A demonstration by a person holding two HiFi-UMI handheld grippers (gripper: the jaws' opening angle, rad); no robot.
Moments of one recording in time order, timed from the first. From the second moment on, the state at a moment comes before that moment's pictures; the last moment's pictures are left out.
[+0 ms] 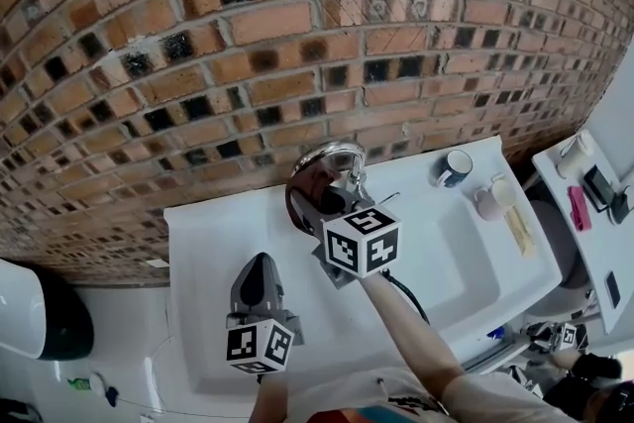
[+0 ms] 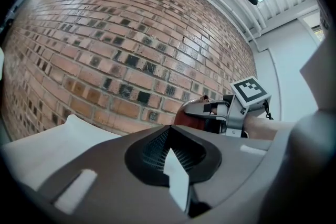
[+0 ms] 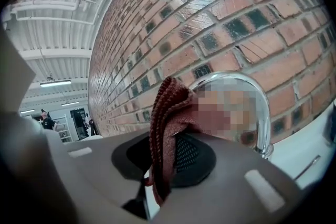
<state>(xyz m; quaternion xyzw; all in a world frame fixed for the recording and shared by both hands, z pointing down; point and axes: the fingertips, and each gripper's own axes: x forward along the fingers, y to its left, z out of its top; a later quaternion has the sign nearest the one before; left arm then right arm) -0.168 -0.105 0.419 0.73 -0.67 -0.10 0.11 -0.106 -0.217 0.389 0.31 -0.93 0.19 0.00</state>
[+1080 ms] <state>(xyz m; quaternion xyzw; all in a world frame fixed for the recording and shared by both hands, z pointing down) -0.165 -0.107 0.419 0.73 -0.66 -0.11 0.11 -0.036 -0.258 0.320 0.37 -0.91 0.17 -0.10</state>
